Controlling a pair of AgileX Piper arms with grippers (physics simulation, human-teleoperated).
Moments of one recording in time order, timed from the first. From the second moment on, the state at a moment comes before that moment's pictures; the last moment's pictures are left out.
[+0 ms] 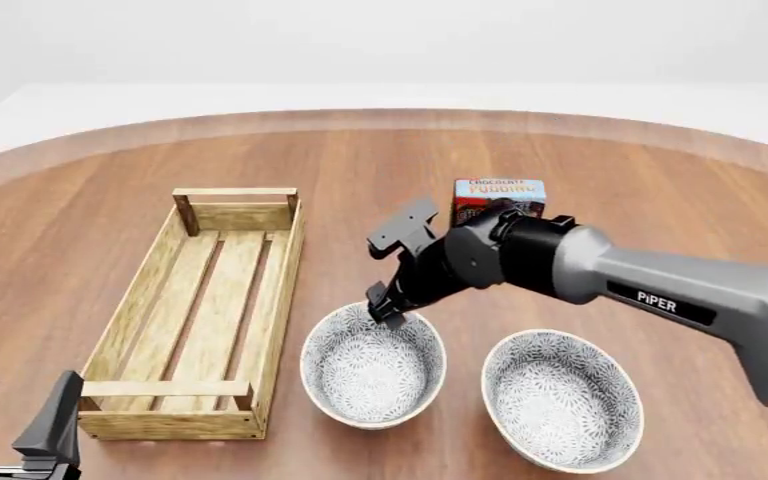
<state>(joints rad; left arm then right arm) 0.00 0.00 0.00 0.00 0.00 0.64 1.82 -1.30 0.51 -0.12</state>
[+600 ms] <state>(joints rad) 0.00 0.00 0.00 0.00 0.00 0.64 1.86 -1.22 0.44 -0.10</state>
